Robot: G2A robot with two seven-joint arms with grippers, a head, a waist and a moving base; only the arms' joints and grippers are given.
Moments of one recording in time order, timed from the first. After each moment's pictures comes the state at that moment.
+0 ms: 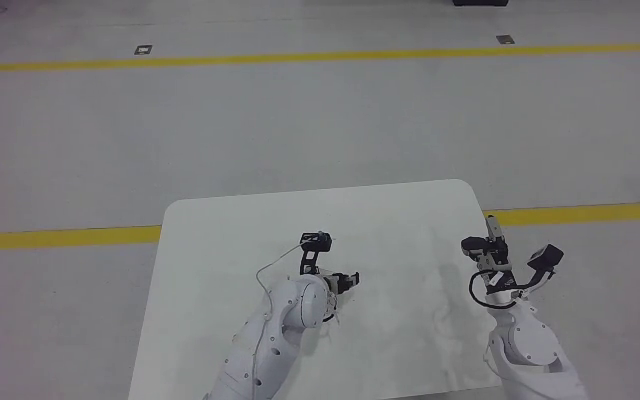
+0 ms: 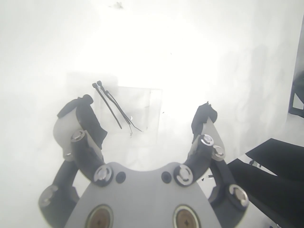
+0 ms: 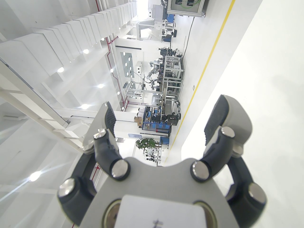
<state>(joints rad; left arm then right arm) 1.34 -1.65 -1.01 -1.50 1.24 0.34 -0.94 -1.81 -1.16 1.68 -1.68 0.32 -0.31 0.09</state>
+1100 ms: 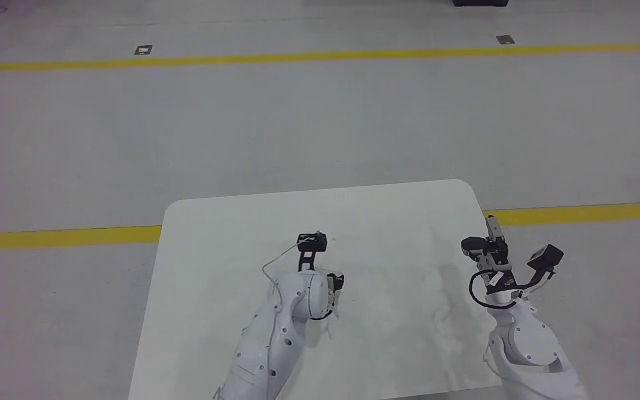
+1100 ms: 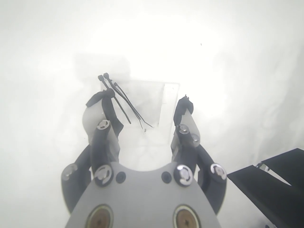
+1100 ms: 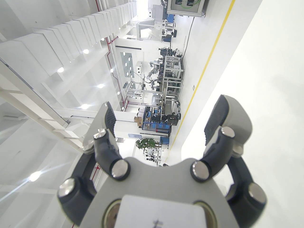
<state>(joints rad) 1.31 -1.75 -1.09 -1.41 1.43 0.34 -1.08 -1.81 -1.16 1.68 -1.68 0.32 -0.31 0.09</state>
